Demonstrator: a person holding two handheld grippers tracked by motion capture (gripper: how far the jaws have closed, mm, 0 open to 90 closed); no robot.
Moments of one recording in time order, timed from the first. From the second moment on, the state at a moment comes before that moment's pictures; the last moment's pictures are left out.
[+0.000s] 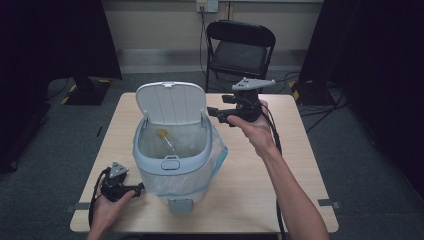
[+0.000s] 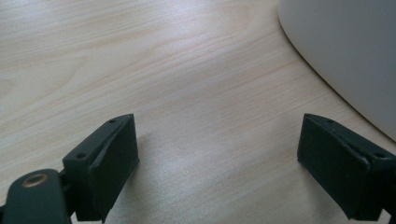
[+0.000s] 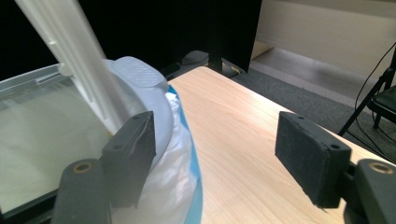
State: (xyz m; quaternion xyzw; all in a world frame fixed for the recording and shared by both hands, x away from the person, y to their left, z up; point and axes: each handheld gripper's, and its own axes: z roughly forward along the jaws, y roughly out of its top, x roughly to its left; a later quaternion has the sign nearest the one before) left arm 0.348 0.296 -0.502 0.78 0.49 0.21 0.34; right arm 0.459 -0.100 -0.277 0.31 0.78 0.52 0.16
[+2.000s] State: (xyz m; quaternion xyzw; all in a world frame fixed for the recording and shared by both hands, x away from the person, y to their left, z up) left arm 0.348 0.296 -0.502 0.78 0.49 0.21 0.34; right arm 0.447 -0.077 -0.268 0.25 0.78 0.56 0.11
